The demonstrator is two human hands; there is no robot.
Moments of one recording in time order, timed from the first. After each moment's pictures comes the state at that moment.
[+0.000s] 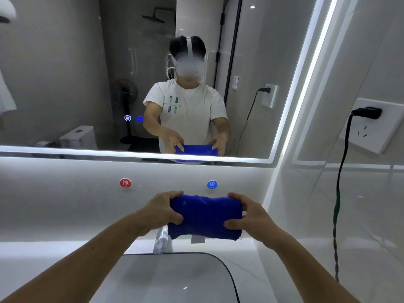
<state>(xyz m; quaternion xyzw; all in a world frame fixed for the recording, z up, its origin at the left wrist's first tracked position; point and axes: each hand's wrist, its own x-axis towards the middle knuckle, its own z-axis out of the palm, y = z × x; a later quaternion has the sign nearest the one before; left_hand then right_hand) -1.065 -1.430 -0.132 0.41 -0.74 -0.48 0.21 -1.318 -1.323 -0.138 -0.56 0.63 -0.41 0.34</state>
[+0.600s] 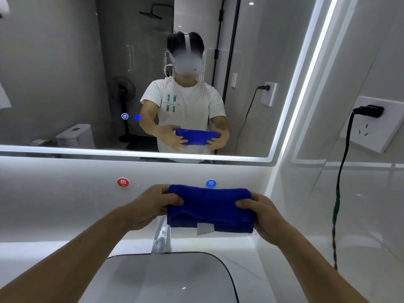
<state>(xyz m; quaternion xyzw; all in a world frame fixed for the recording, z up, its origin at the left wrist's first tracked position) -1.054 -1.444 -0.122 0.28 -0.65 -0.66 0.25 -1.328 -1.318 -0.121 -0.45 0.48 -0.55 0.51</state>
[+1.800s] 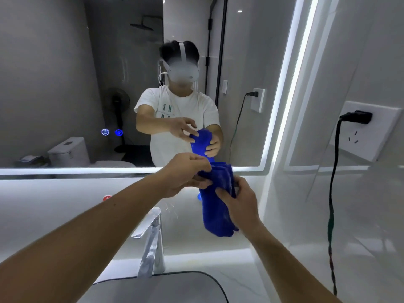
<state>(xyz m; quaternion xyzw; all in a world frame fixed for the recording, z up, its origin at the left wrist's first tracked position) -1.167 -1.451 -0.016 0.35 -0.66 -0.59 0.30 -1.321 -1.375 -0.112 -0.50 0.57 -0.63 0.16</state>
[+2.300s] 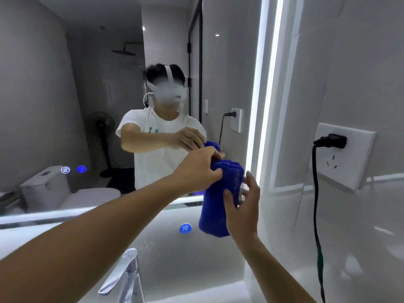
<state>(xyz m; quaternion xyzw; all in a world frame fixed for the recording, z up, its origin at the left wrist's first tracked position) -1.265 -1.469 0.035 0.25 -0.90 -0.15 0.33 -1.377 -1.409 -0.089 -0.45 0.49 -0.75 0.01</state>
